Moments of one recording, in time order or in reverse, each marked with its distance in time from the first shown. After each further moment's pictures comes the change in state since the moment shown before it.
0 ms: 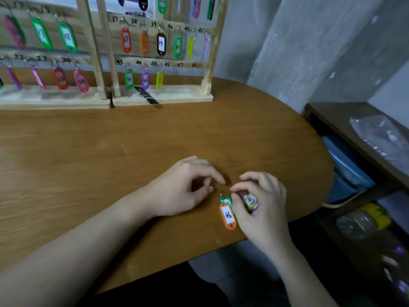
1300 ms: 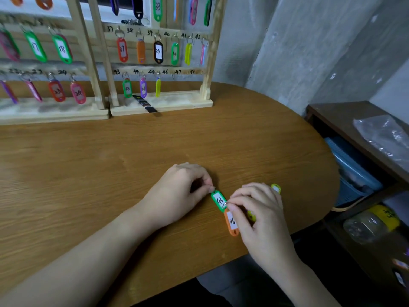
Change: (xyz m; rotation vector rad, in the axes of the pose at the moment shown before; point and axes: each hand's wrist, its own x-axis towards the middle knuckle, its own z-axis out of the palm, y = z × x) left_hand 0.003 -0.015 0.001 0.076 0.103 -0.131; right_hand 0.000 -0.004 0.010 0.016 -0.017 -0.147
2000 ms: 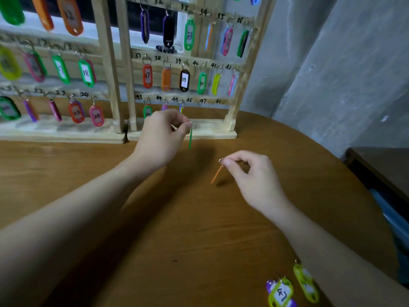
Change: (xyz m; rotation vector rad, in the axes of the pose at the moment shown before) left_hand 0.113 -0.080 -0.085 0.004 0.595 -0.363; right_hand 0.188 0.023 0.038 0.325 -0.158 0.079
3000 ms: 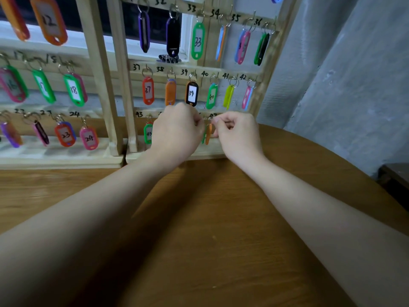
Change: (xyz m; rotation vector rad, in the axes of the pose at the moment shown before) left_hand 0.073 -0.002 0.026 0.324 0.029 0.035; right_hand 0.153 -0.013 0.053 0.083 0.201 -0.040
